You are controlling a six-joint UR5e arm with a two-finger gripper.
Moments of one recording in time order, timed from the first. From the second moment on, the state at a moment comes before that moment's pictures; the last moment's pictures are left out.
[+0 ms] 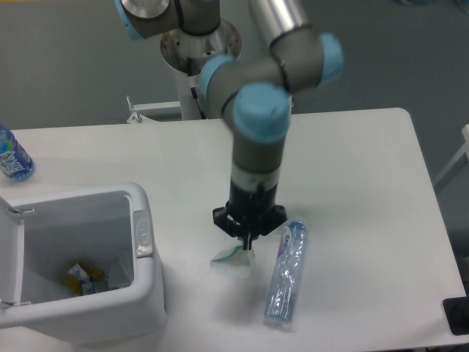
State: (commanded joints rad) arm 2.45 -1.85 -1.42 -0.94 1.23 0.19
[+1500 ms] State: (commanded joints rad) arm 2.19 -1.79 -1.36 -0.93 1.12 0.06
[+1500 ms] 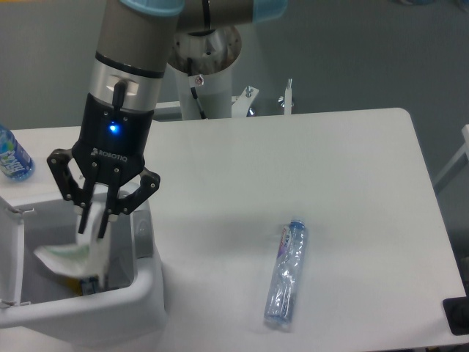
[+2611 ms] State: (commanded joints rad) arm 2.46 -2.02 -1.38 -0.88 1.34 0.27
